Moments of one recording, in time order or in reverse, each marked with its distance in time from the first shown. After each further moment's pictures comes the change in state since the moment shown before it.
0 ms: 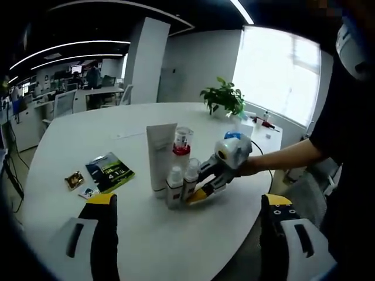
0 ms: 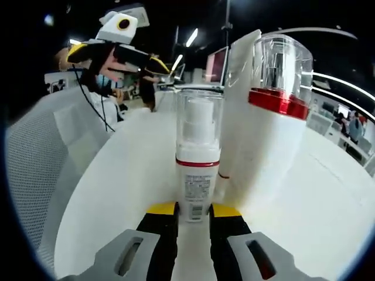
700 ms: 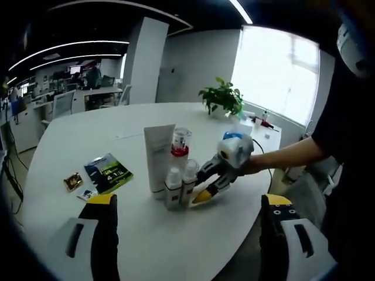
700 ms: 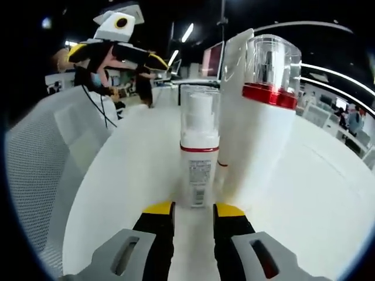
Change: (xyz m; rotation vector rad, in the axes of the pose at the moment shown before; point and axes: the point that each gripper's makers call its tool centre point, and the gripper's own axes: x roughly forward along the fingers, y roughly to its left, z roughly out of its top) left arm 0.002 -0.001 0.003 0.004 -0.002 -0.008; right arm -0.019 0.006 -0.008 0.044 0.050 -0.019
